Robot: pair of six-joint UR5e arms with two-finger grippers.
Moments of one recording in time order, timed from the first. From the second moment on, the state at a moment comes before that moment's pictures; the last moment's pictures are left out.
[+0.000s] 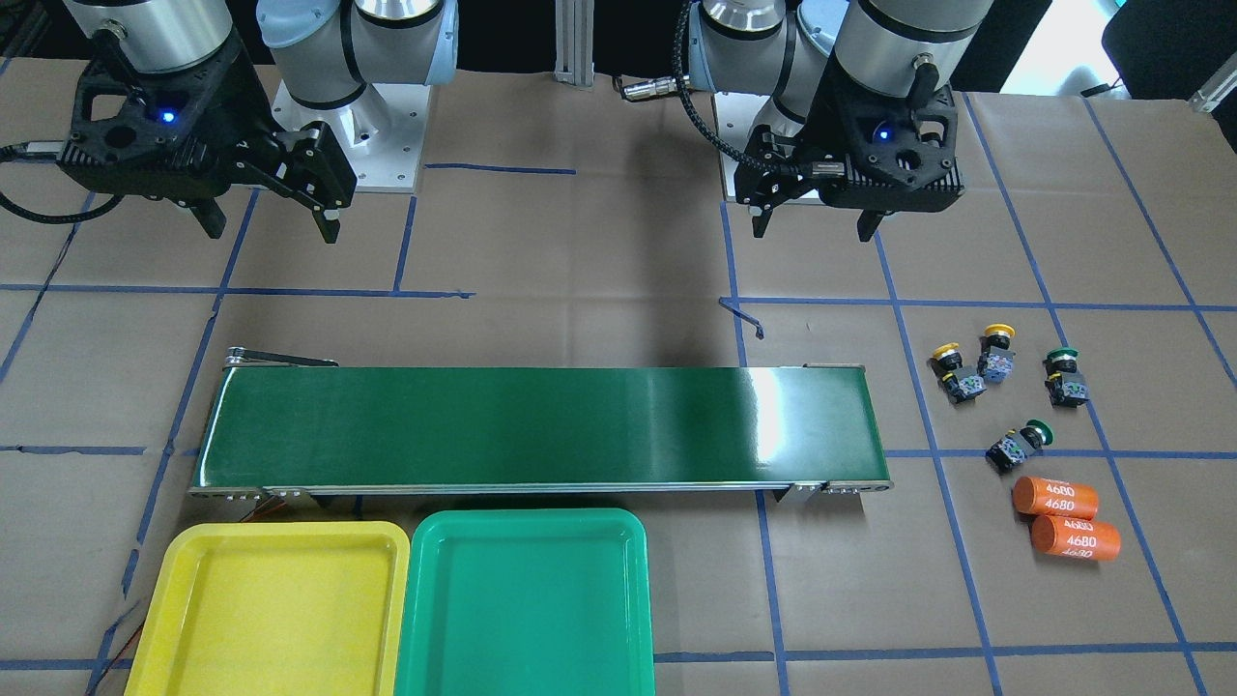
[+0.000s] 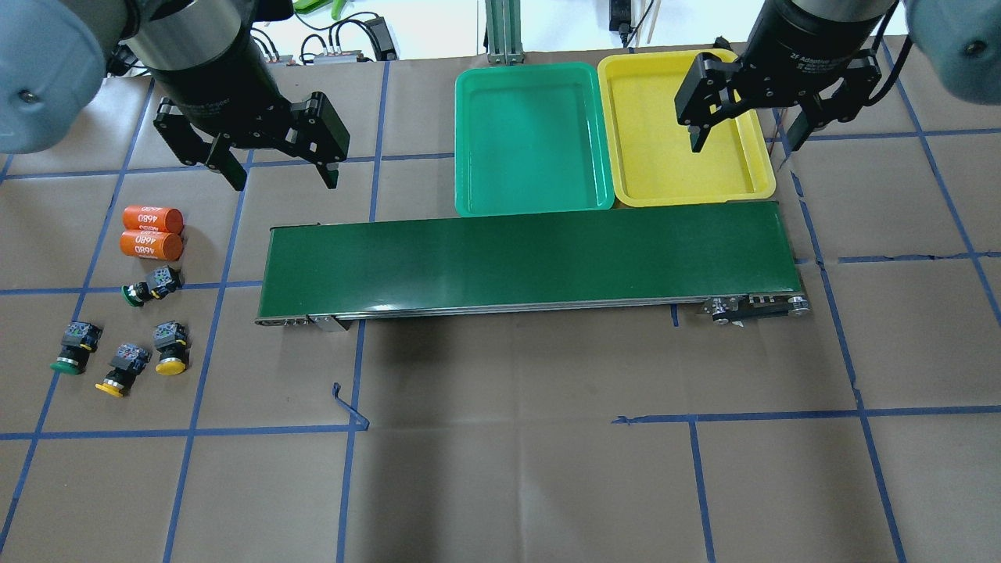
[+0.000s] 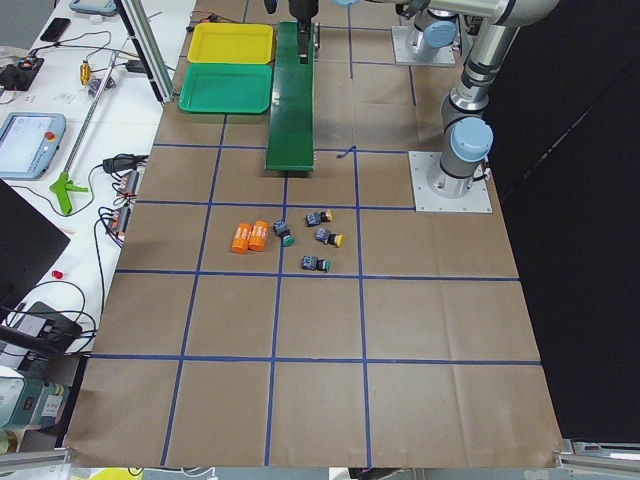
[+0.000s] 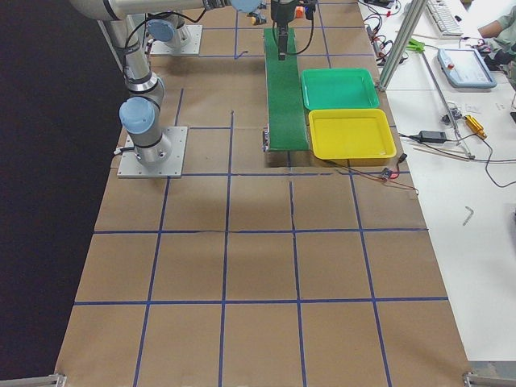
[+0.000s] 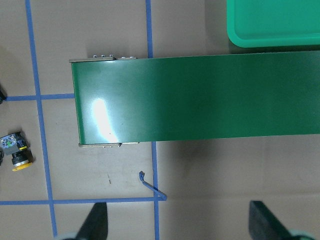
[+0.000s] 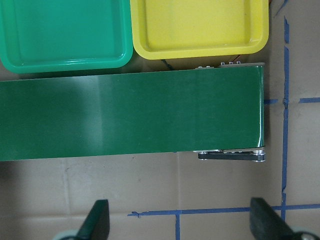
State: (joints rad) left arm -1.64 -1.60 -1.46 -1.67 1.58 -0.04; right arm 1.59 -1.56 1.48 -1.53 -1.56 0.05
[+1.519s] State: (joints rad) left arm -1.26 -1.58 -1.53 -1.68 1.69 0.13; right arm 1.59 -1.56 1.48 -1.53 -1.56 0.05
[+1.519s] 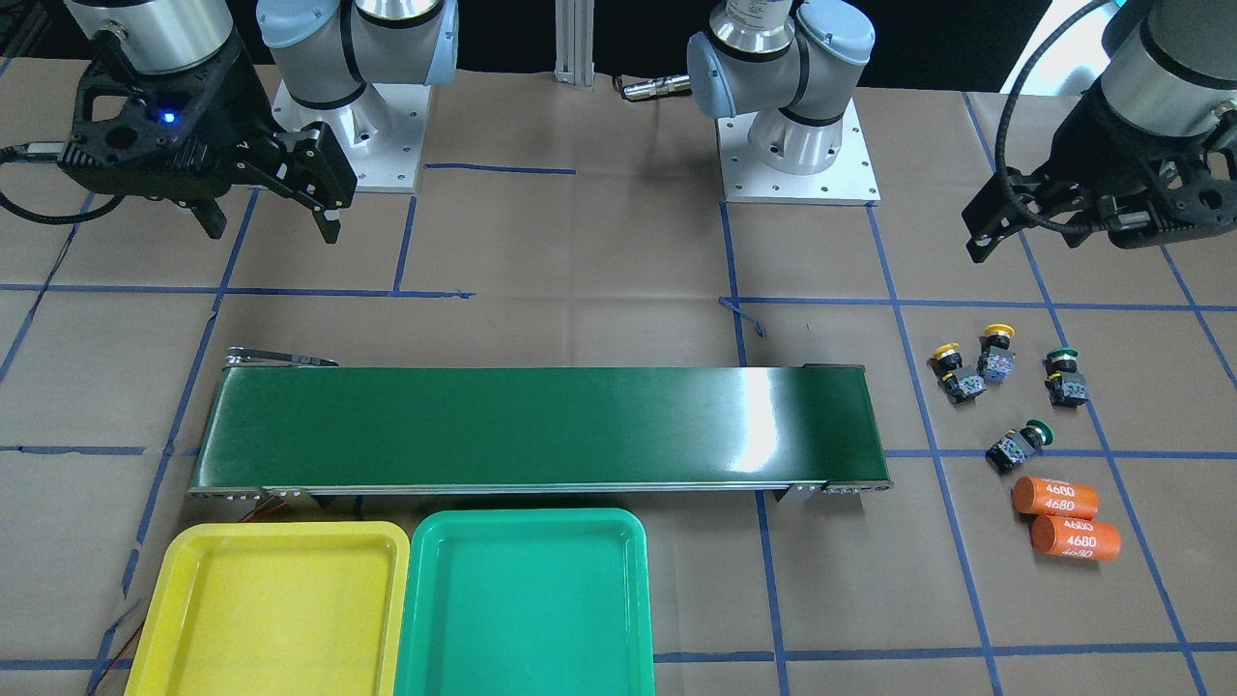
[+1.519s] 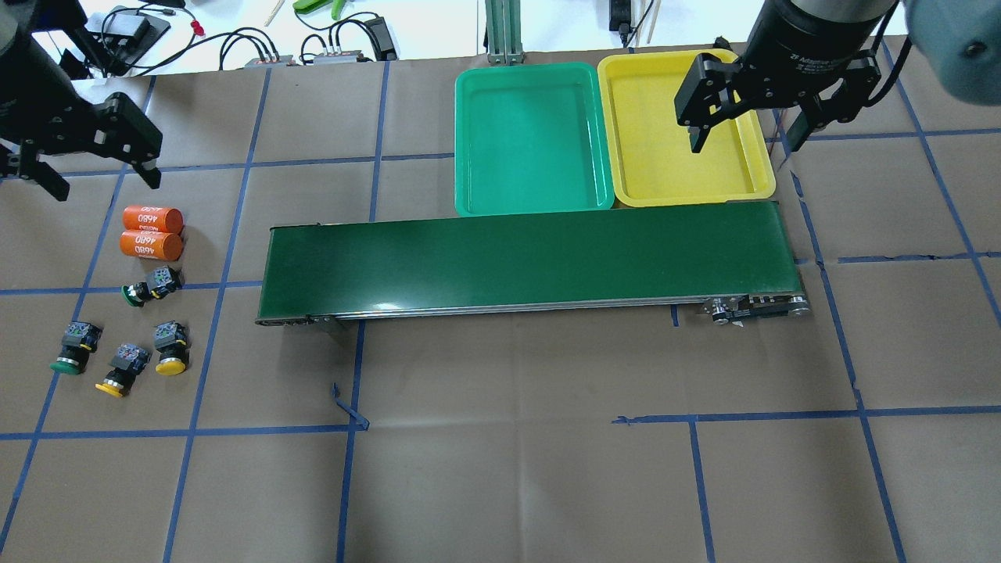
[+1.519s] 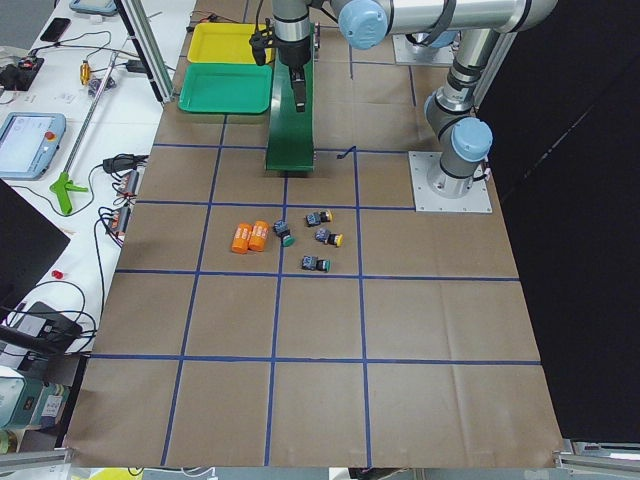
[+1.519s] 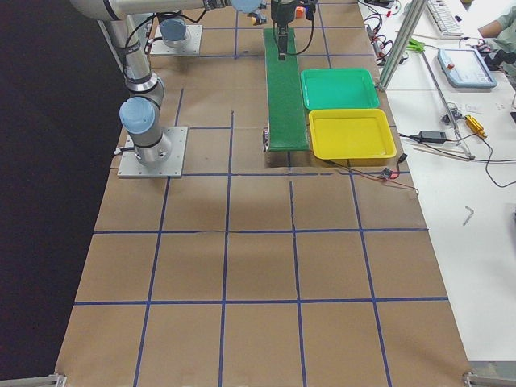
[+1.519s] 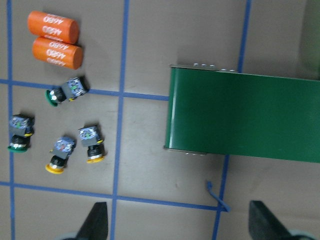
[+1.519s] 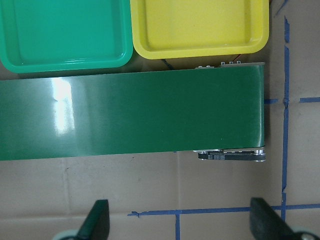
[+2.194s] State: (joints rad) left arm -1.06 -1.60 -1.89 -1.28 1.66 0.37; right arm 1.59 -1.56 1.48 -1.53 -1.56 0.05
